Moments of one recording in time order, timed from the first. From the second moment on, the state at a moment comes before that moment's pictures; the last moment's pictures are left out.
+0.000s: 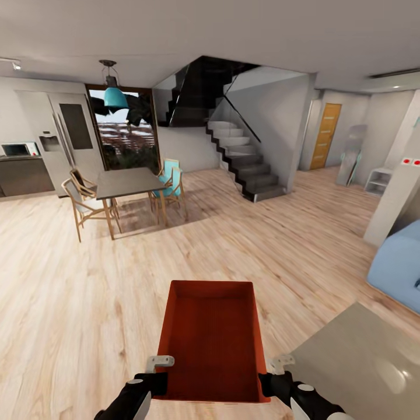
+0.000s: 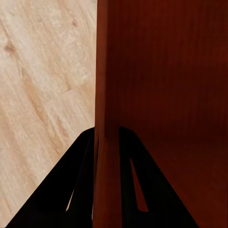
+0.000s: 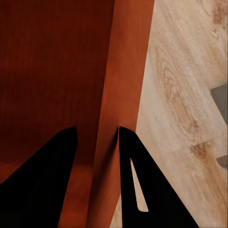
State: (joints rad) left arm -0.42 -0.12 0.05 -0.49 -0.06 0.24 0.07; right arm -0.56 0.00 -0.08 -0.13 0.12 -0.08 0.23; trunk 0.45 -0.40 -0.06
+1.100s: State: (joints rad) left arm -0.42 -0.12 0.05 -0.49 -0.06 0.24 0.07; right arm -0.56 0.00 -0.08 -0.13 0.12 -0.07 0.23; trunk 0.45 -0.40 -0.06
